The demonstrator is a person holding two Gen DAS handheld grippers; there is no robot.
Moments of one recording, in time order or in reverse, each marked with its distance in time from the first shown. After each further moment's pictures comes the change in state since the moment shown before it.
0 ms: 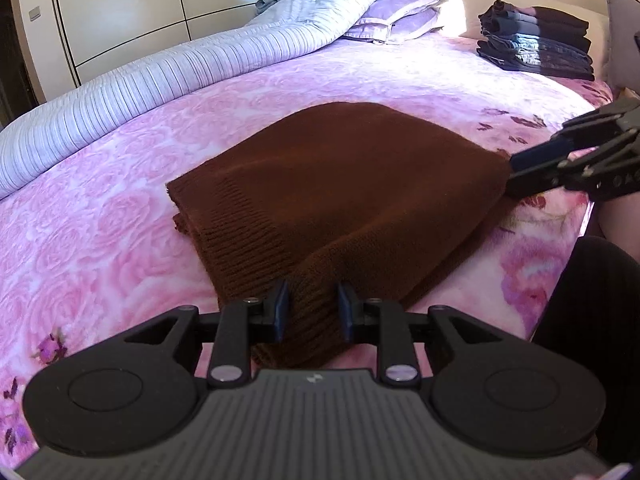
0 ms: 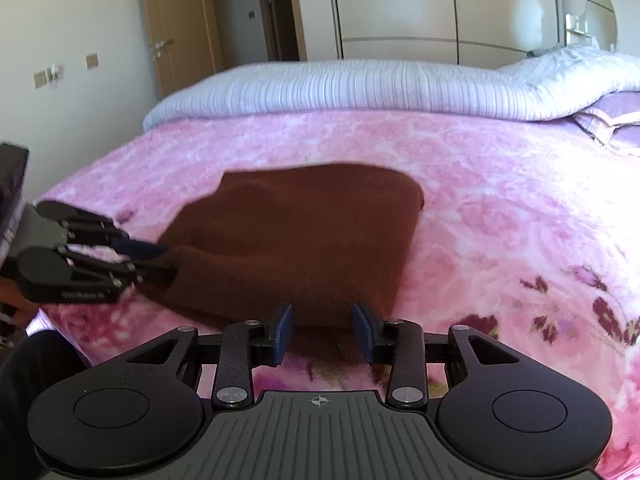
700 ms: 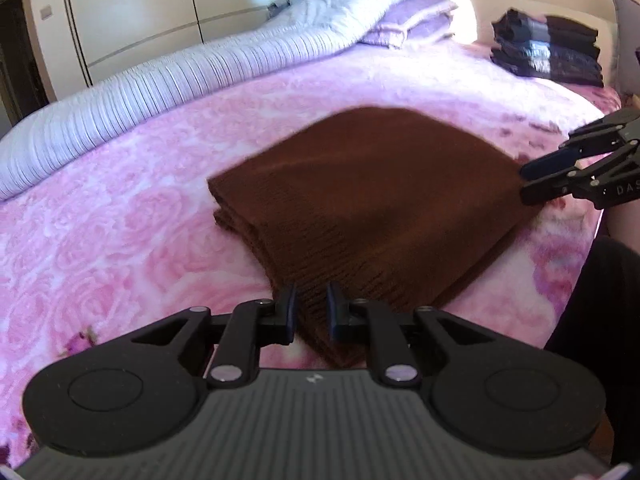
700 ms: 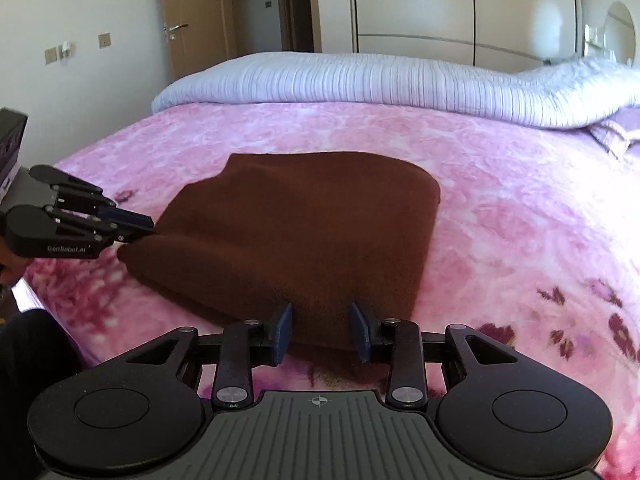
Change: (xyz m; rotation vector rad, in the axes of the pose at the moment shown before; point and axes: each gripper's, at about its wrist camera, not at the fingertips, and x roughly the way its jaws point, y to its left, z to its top) left arm -0.019 0.034 -0.005 -0.015 -0.036 0.028; right arm 0.013 0.005 0.004 -0.030 -0.005 0.019
